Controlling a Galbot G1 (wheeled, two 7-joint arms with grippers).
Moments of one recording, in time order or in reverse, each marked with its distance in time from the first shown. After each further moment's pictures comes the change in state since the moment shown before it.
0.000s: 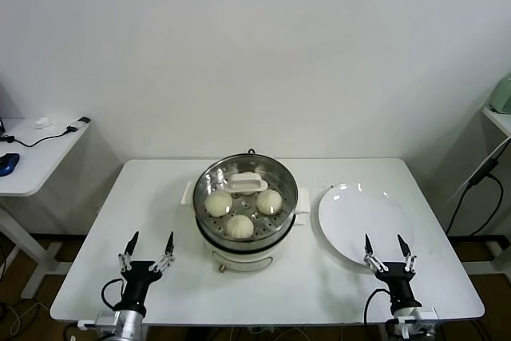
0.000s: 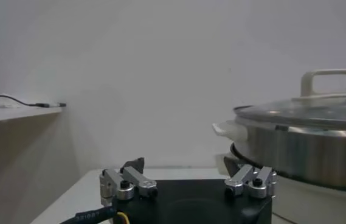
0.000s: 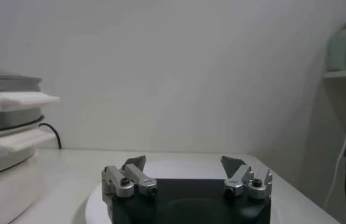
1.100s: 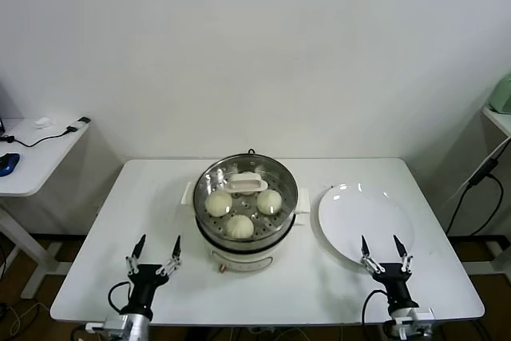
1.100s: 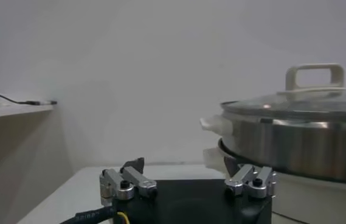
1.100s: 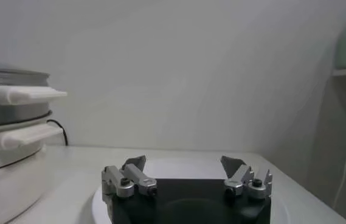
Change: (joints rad) left arm 0.007 -0.015 0.027 0.001 0.035 -0.001 -0.005; right arm 0.008 0.004 -0.006 -0.021 -0.009 0.012 -0.023
